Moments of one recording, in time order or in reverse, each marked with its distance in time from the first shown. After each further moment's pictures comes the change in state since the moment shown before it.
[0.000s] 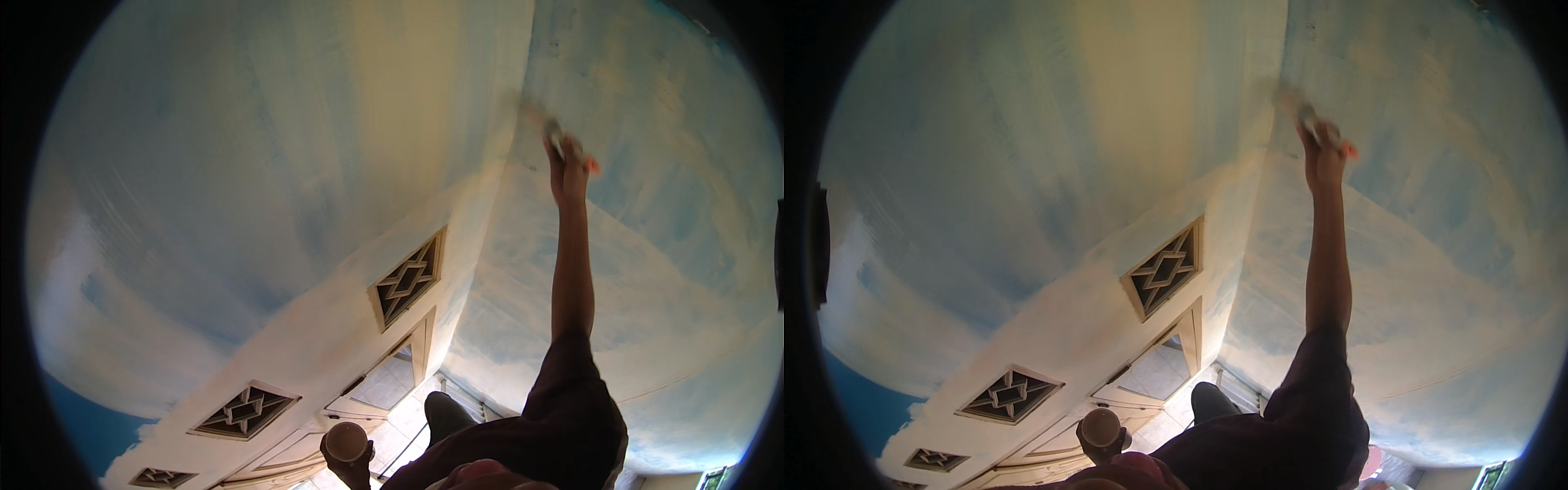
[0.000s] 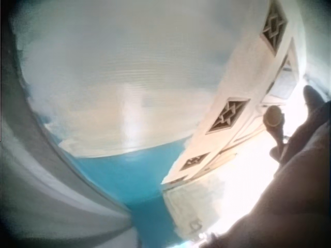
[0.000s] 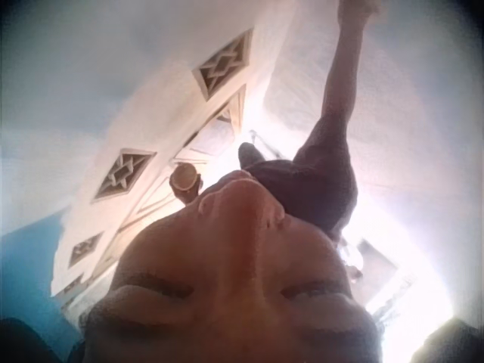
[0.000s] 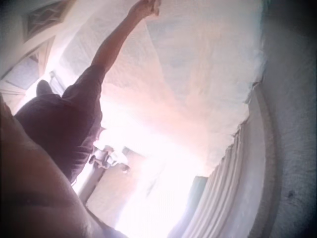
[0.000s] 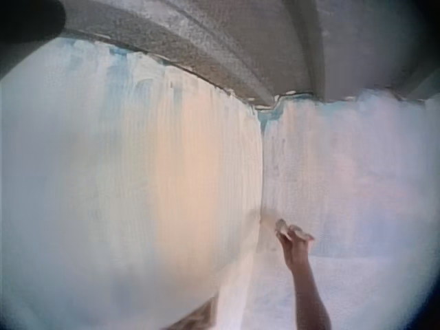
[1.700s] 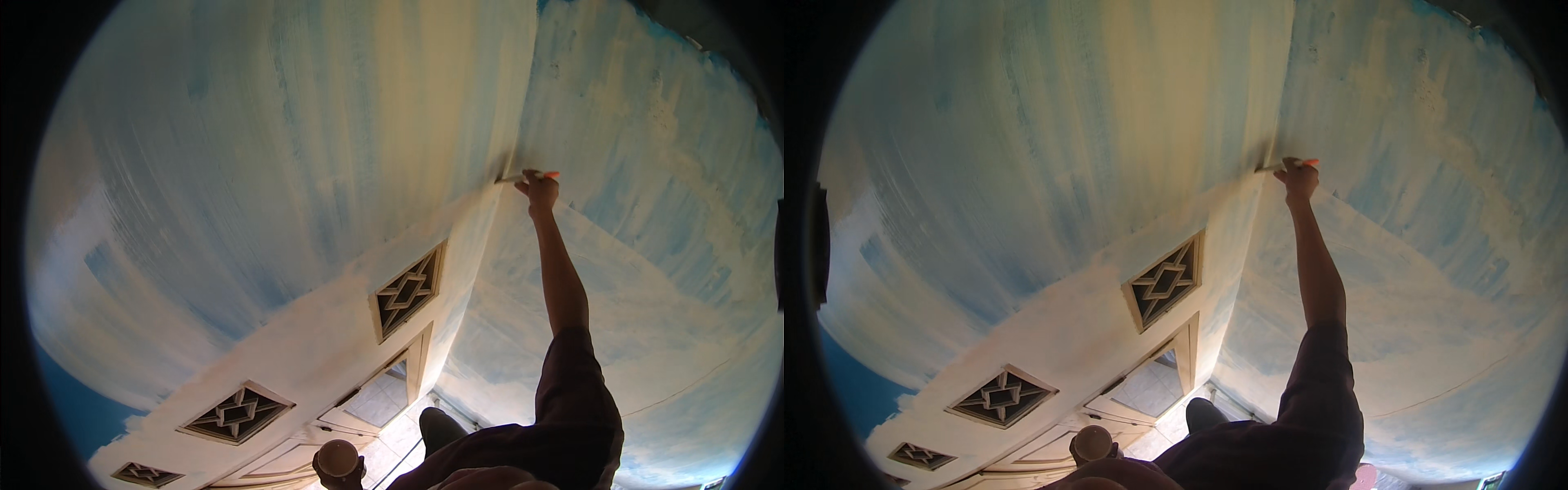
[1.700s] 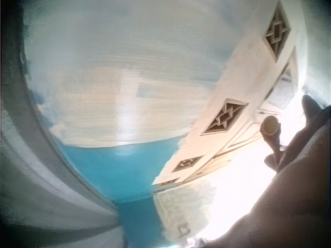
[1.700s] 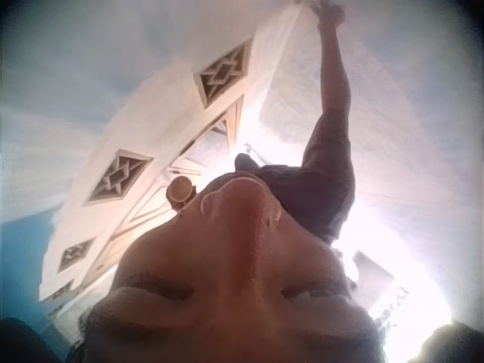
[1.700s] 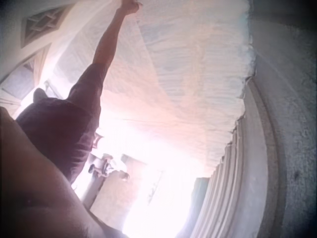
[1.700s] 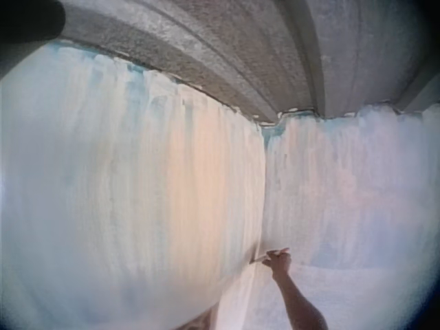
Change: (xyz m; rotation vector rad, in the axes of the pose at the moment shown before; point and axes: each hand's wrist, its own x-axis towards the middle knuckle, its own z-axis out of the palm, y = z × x) left_hand 0.003 -0.020 -0.001 0.014 -0.033 0.018; right_hand -0.002 0.067 -0.021 -0.755 0.308 0.175
